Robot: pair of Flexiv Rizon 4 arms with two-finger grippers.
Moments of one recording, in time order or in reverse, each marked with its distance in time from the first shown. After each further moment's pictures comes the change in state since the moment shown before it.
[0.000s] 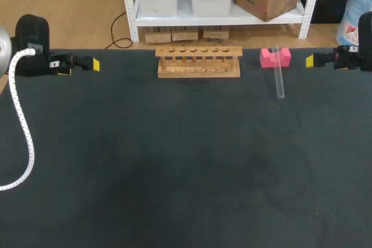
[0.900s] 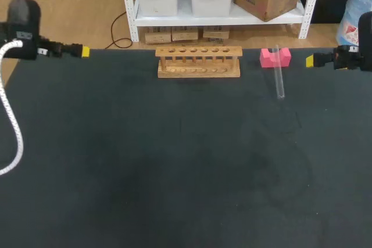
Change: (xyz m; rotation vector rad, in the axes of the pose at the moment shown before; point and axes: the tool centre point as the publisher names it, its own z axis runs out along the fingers) left arm -0.050 0.029 -0.007 0.023 -0.079 0.296; right arm 0.000 0.000 0.000 0.000 0.000 0.000
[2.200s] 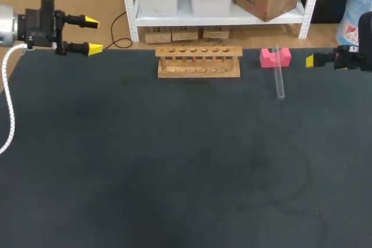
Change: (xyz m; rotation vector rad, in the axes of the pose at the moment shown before) left arm -0.031 0.053 0.127 0.547 -0.256 0.619; right arm 0.000 0.000 0.000 0.000 0.000 0.000
